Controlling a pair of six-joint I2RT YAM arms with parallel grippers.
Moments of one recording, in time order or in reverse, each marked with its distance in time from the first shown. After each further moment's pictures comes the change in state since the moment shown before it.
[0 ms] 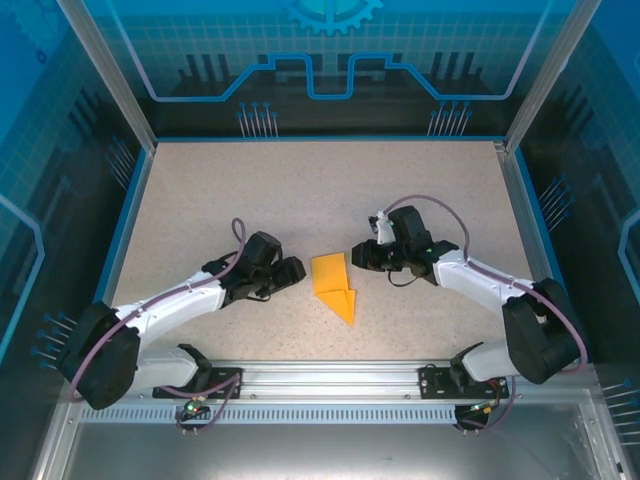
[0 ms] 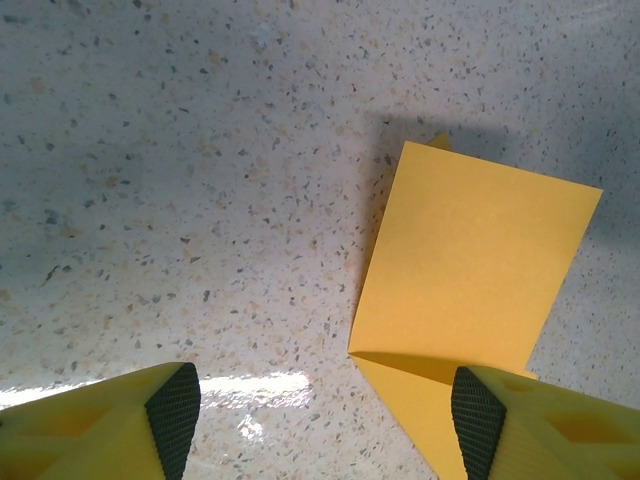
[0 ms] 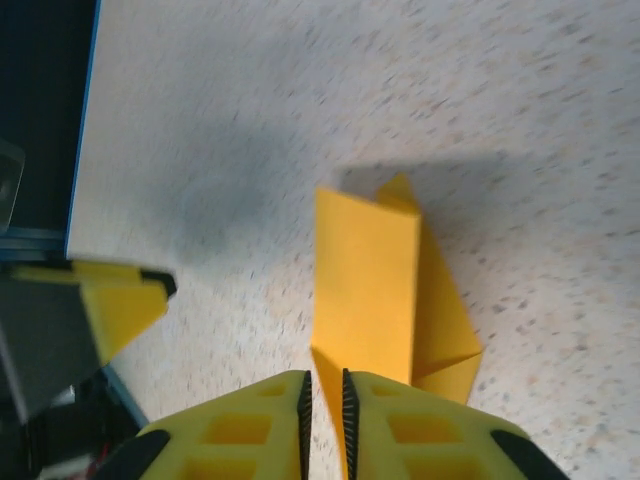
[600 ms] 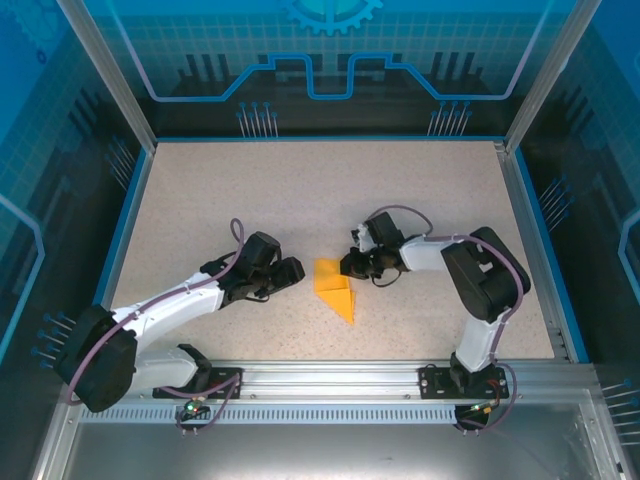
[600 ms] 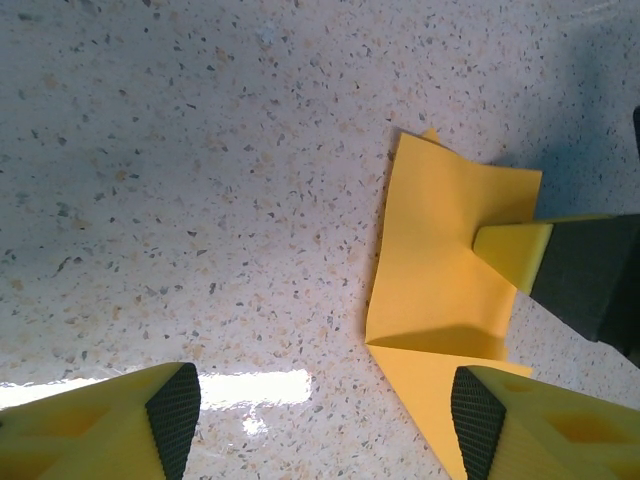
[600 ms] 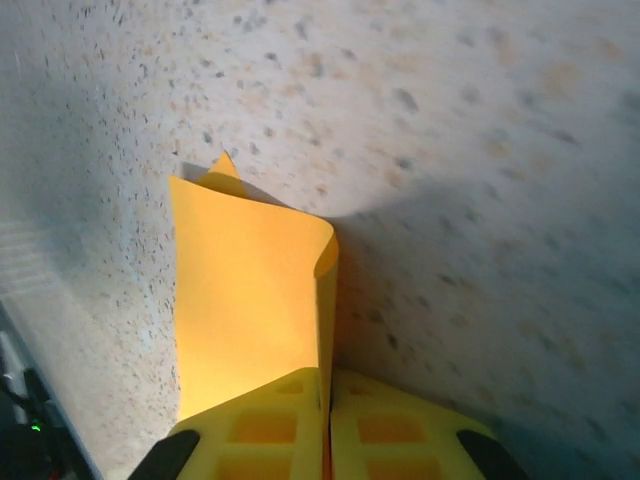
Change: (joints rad) left arm 0.000 -0.023 0.000 -0.026 -0.001 0.000; right arm 0.000 0.412 0.069 0.148 -0.044 0.070
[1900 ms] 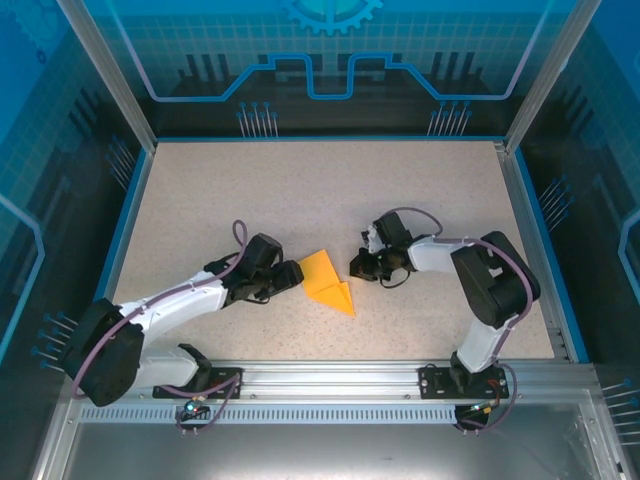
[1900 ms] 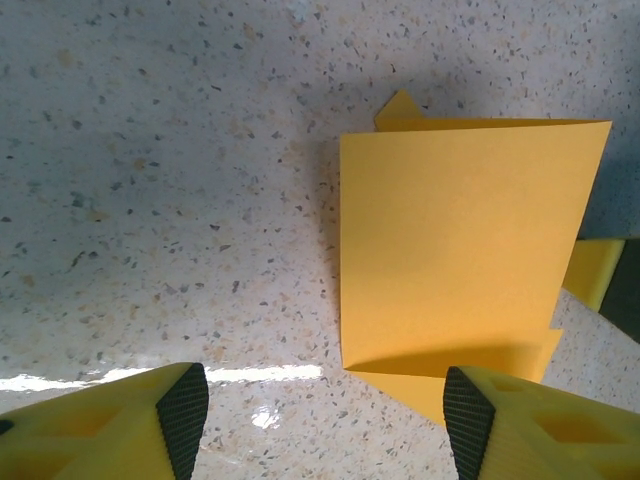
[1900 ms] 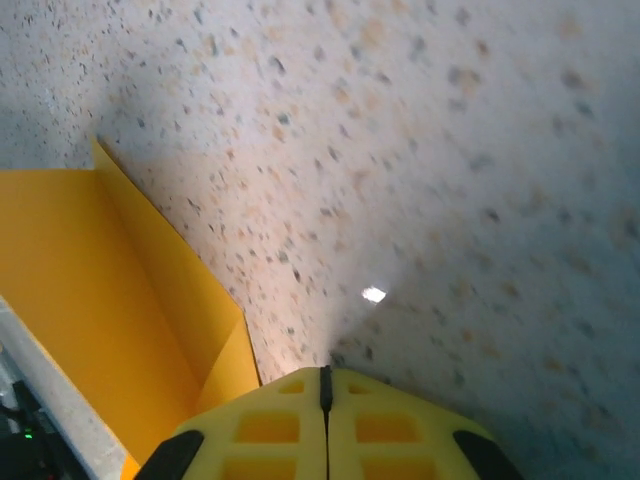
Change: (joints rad) left arm 0.005 0.046 -0.004 0.009 0.005 0.000; right arm -0.039 -0.056 -0.026 -0.095 0.015 -0.005
